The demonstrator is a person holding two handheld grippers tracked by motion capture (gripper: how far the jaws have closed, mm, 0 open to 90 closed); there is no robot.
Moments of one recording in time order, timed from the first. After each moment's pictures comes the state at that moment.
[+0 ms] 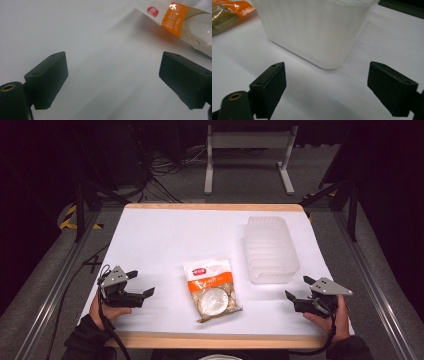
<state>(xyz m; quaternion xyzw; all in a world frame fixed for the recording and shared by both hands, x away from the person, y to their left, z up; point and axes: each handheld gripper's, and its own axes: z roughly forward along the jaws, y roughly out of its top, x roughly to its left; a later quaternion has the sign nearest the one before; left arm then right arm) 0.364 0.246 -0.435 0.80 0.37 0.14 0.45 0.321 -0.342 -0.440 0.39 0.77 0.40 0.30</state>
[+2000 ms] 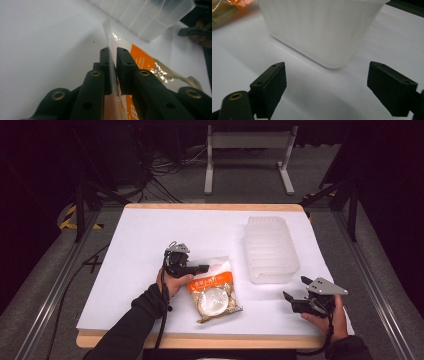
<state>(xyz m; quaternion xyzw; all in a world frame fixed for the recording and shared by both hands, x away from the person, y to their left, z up) 0.448 0.099 -0.436 0.80 0.29 -0.04 0.52 0.324 -0.337 -0.443 0.38 0.78 0.39 0.30</state>
